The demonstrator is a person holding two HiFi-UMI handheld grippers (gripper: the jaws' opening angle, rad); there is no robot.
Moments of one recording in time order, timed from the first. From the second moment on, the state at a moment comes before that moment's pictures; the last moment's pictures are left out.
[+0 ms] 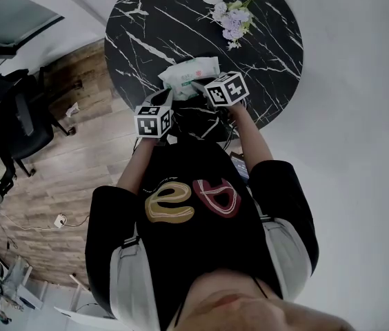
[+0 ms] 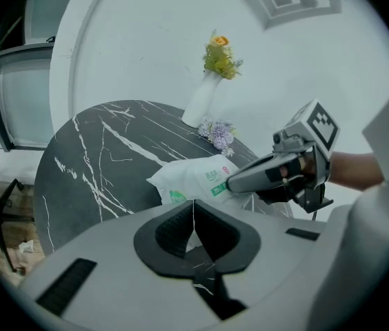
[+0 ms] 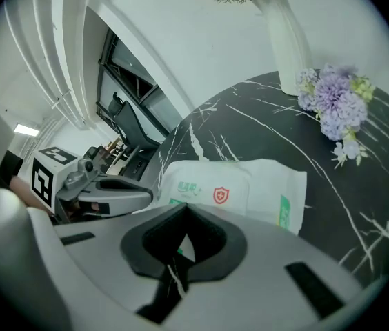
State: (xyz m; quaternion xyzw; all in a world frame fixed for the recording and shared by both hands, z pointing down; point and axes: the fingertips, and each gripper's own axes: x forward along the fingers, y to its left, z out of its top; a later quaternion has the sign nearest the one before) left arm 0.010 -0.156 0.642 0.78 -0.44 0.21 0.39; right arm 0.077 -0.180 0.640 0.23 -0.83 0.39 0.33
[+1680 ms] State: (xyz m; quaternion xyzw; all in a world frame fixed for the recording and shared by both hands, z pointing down) left arm 0.008 -0.179 0.549 0.86 -0.41 0.12 0.27; right arm 0.122 -0.164 0.540 0.53 -0.80 0.23 0.14
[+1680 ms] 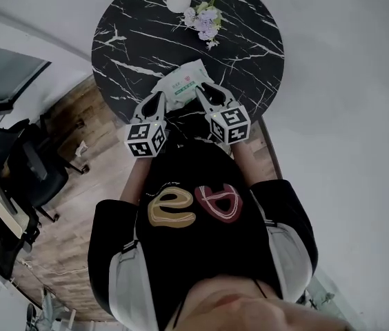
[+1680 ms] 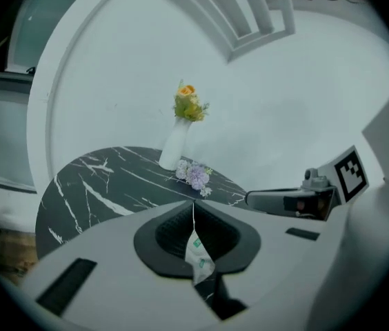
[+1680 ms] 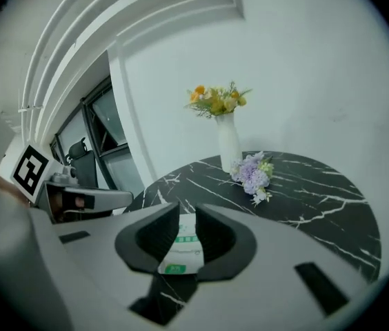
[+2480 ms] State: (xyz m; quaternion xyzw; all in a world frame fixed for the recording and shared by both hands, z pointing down) left arm 0.024 -0.156 0.475 0.92 -0.34 0.02 0.16; right arm 0.125 -0.135 0.499 0.62 -0.77 0.14 0.08
